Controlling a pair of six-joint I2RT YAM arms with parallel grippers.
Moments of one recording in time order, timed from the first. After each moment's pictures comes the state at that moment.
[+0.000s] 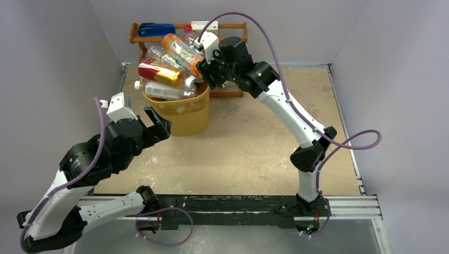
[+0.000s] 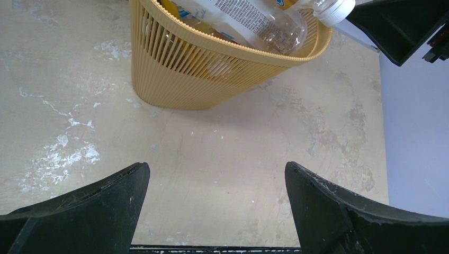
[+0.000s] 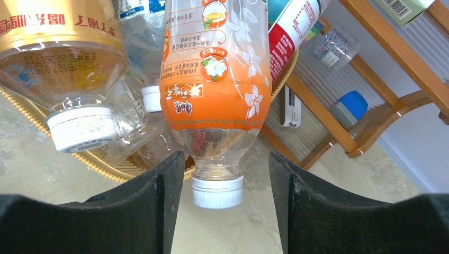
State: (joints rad) left arm -0.91 0.81 1.42 -1.21 -0.69 -0.93; right arm 0.78 1.93 2.30 -0.82 0.06 -0.19
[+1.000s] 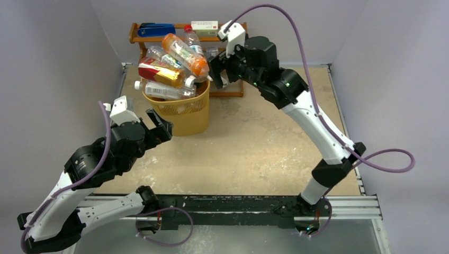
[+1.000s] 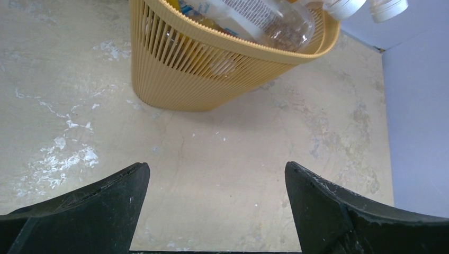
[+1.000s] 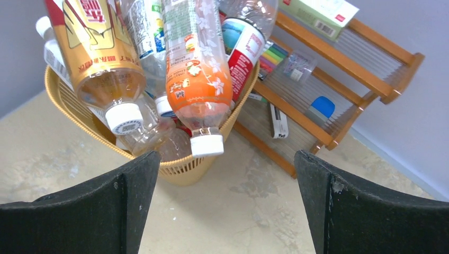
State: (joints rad) left arm -0.91 0.78 1.37 -1.18 -0.70 -0.92; right arm 0.78 1.71 2.13 -0.69 0.11 -0.10
